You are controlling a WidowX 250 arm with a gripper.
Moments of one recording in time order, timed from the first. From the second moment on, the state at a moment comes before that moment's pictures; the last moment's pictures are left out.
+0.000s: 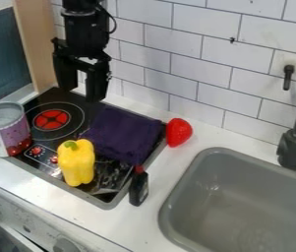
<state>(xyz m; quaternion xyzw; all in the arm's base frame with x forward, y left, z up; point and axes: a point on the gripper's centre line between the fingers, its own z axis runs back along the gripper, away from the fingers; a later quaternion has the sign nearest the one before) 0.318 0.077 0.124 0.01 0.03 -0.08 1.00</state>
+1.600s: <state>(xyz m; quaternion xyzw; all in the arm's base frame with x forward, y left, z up) 0.334 0.042 0.039 -0.06 0.06 -0.06 0.99</state>
